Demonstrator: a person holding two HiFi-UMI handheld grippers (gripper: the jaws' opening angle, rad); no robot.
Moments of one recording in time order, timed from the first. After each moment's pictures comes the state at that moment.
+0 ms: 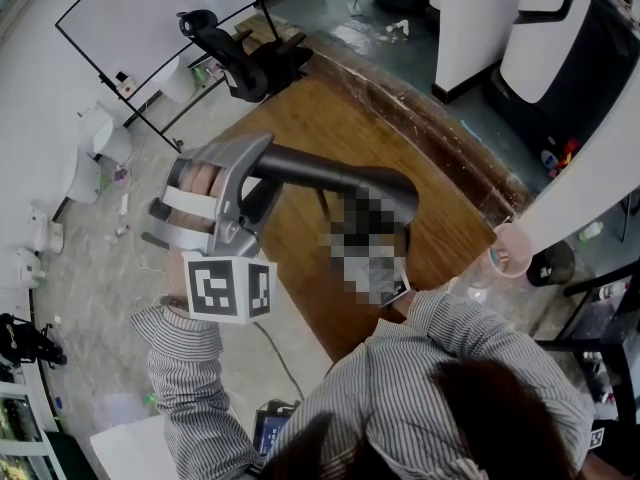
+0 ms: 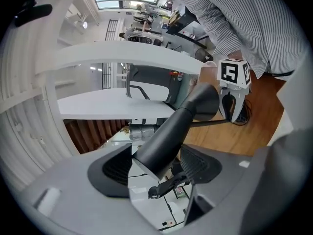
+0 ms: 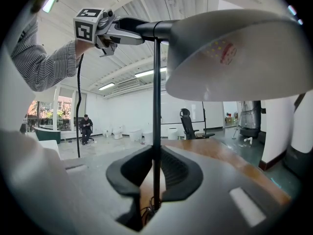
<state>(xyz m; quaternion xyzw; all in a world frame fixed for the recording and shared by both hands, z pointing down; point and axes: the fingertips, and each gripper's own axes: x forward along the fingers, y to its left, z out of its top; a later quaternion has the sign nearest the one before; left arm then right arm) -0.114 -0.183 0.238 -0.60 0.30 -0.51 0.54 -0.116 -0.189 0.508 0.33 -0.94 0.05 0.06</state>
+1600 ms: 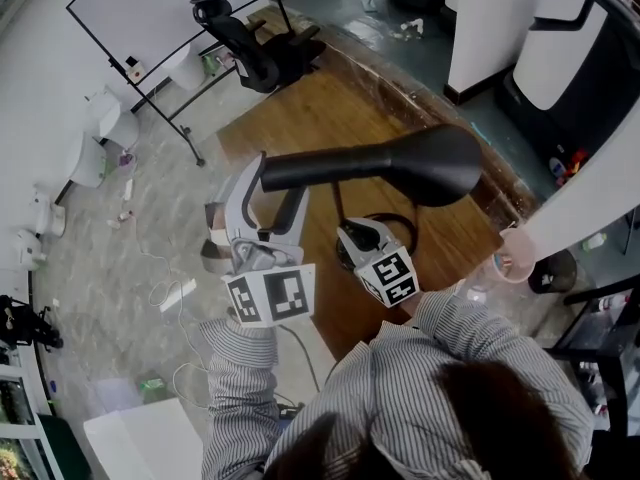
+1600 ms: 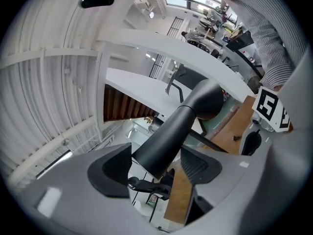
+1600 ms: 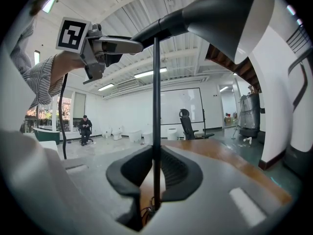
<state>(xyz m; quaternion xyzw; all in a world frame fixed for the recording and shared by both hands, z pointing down) -0.139 -0.178 0.264 -0.68 0.52 -0.32 0.40 -0.113 -0.188 0.512 0.33 -0.94 0.05 0.06</state>
